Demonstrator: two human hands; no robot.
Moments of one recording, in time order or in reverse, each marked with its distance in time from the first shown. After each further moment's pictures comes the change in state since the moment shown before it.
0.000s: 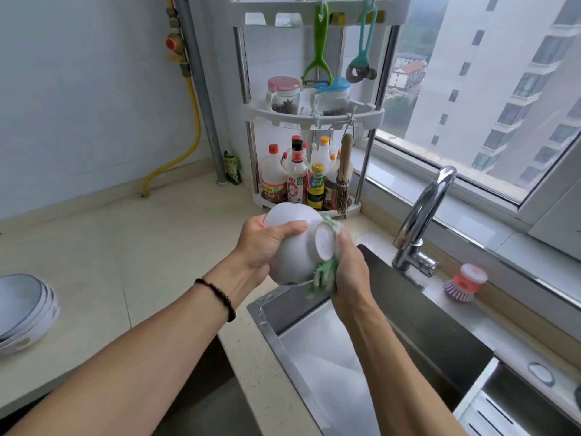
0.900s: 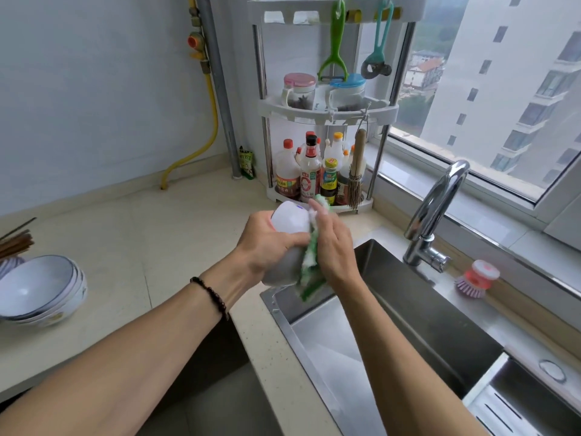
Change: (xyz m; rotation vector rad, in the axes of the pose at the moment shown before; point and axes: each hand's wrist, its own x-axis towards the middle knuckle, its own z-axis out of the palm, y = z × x) left_hand -0.035 0.004 -0.023 0.354 0.007 0.111; right_hand -0.021 -0.008 0.034 -0.497 -0.224 -0.423
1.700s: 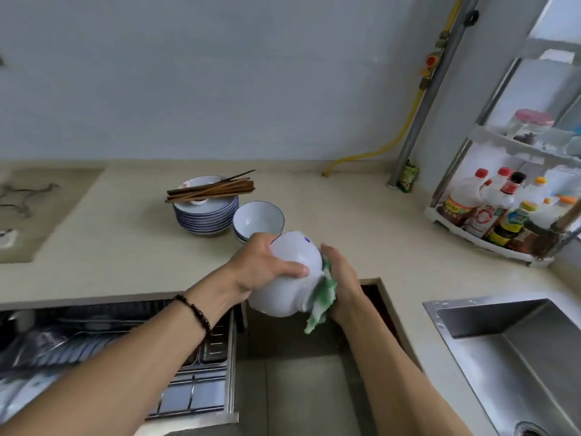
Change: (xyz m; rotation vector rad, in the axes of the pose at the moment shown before) left_hand -0.170 -0.128 -0.352 -0.051 0.190 -0.109; right_hand -0.164 -0.063 0.321 0.283 -0.451 0.695
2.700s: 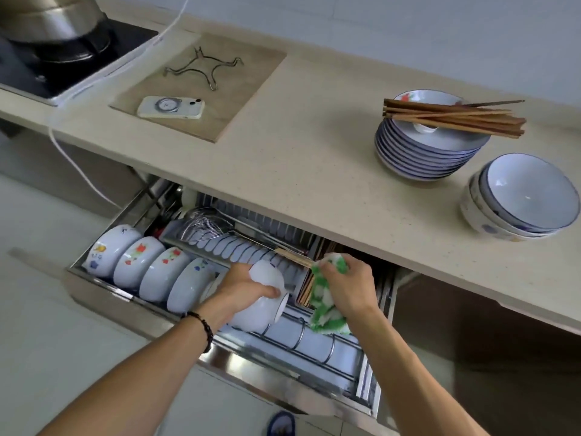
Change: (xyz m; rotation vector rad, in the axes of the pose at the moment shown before) left_hand -0.074 -0.351 -0.254 -0.084 0.474 -0.689; right_hand 0.104 0.251 0.267 -0.854 -0.220 -0.059
